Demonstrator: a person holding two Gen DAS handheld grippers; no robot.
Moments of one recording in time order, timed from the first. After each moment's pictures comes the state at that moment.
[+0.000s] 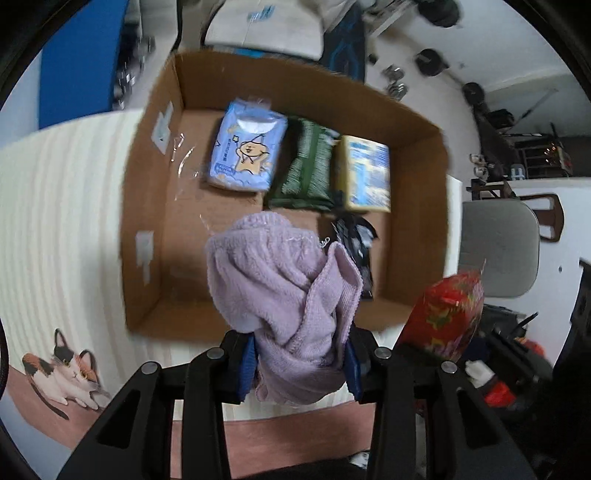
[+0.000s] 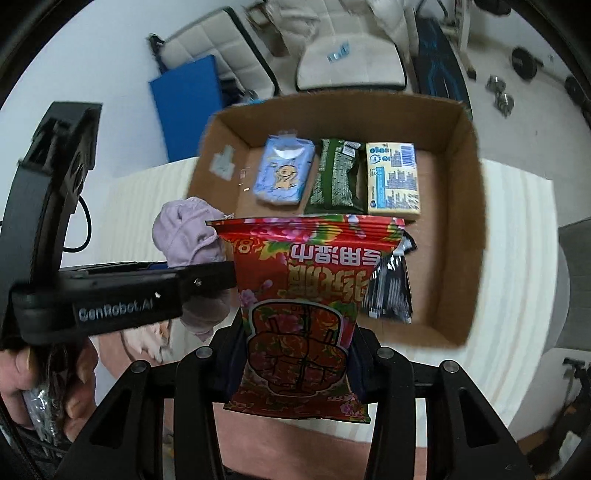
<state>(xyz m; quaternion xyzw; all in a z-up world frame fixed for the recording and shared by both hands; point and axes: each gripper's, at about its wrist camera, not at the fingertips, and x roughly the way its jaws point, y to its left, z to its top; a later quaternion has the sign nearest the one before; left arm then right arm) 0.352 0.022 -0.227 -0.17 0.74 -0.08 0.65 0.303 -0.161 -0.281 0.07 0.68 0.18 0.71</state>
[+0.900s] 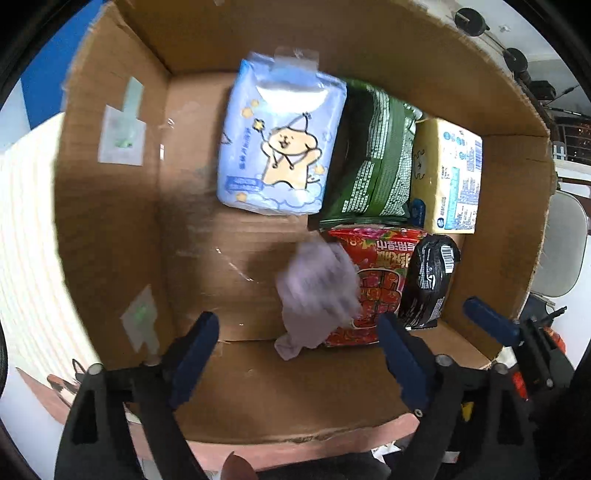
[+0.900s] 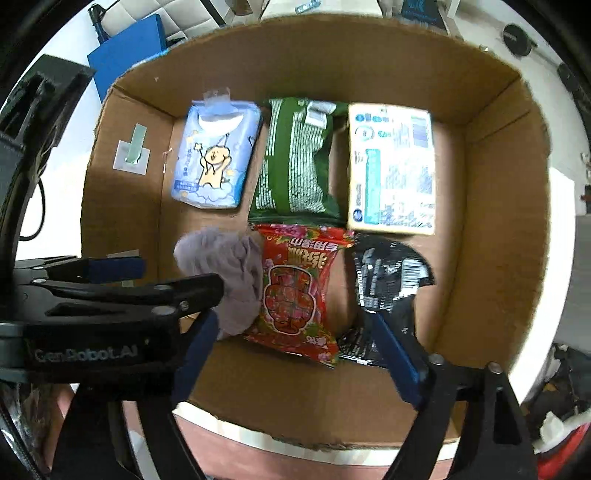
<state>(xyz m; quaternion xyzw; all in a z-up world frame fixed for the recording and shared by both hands) 0.383 0.018 -0.304 -0.11 0.80 -0.05 0.59 0.353 -0.132 -0.378 0.01 0.73 0.12 0.67</state>
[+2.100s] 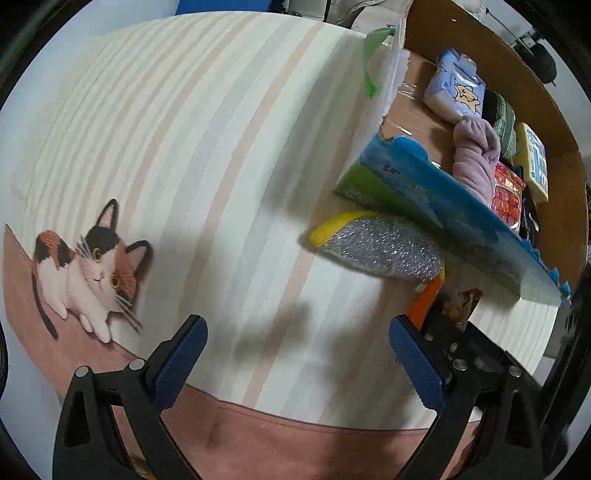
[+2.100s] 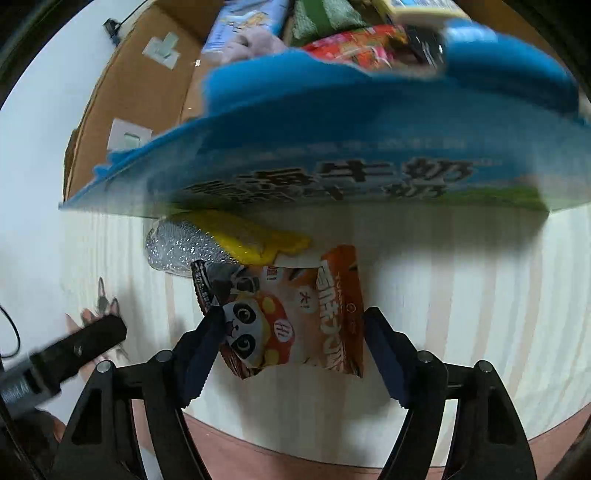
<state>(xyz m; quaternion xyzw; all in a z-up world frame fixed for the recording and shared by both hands) 0.174 0.102 -0.304 -0.18 0.70 0.13 0.68 0.199 -0.102 -0.447 0.10 0.69 0.14 0.71</state>
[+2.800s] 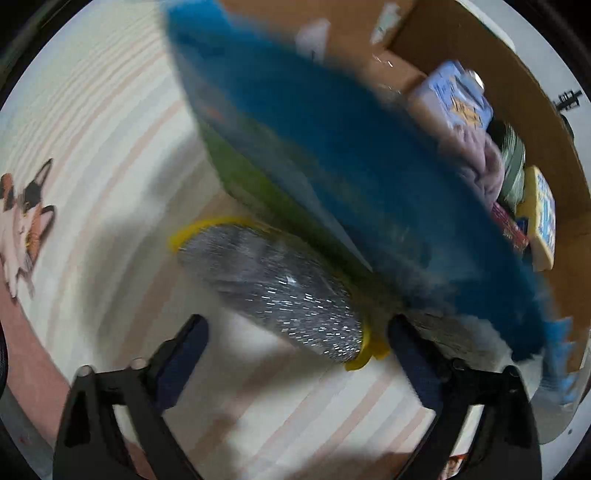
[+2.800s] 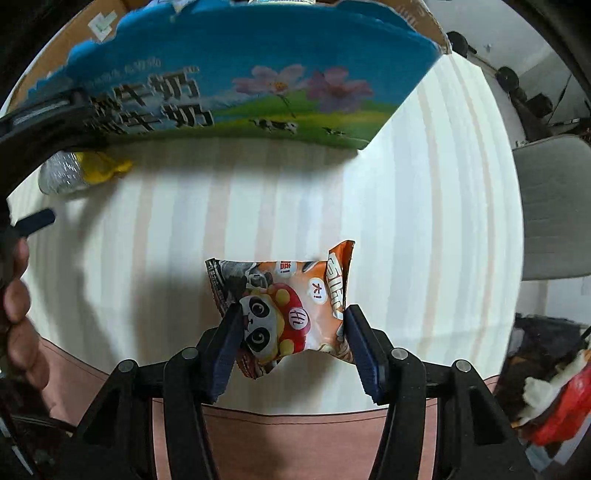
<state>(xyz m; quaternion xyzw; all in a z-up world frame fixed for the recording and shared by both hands) 0.202 0.017 -0.363 -0.27 0.62 0.19 0.71 0.121 -0.192 -0.445 -0.08 0.70 0.01 0.71</state>
